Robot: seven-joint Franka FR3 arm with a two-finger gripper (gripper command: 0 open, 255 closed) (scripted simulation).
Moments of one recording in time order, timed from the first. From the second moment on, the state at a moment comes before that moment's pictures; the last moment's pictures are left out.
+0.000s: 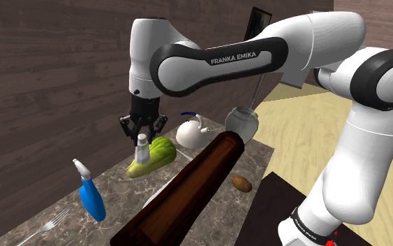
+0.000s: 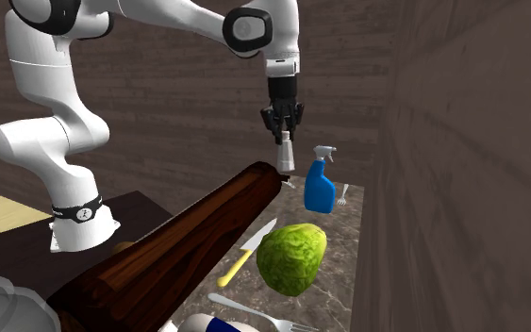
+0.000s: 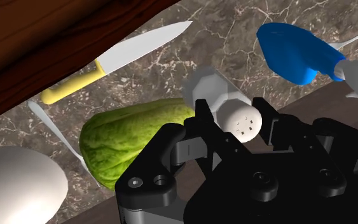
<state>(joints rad) 0.23 0.20 0.54 -1.71 -0.08 1.95 0.96</state>
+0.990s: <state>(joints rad) 0.23 0.20 0.55 -1.52 -0.07 1.76 0.96</state>
